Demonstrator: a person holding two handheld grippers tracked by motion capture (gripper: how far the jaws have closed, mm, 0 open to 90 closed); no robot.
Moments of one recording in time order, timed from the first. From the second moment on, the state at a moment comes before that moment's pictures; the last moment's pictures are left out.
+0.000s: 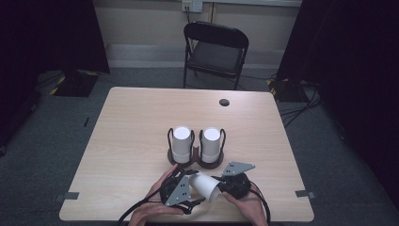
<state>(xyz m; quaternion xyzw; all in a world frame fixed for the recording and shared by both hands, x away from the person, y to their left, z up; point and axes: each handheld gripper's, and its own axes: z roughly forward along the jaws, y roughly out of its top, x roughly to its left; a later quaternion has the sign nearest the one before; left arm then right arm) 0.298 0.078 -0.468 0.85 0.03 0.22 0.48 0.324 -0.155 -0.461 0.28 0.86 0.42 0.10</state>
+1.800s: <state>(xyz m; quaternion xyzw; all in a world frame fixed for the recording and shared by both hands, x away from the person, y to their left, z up) 0.290 0.035 -0.473 0.84 0.04 0.30 0.45 0.338 -0.155 -0.447 0.34 0.85 0.41 0.04</state>
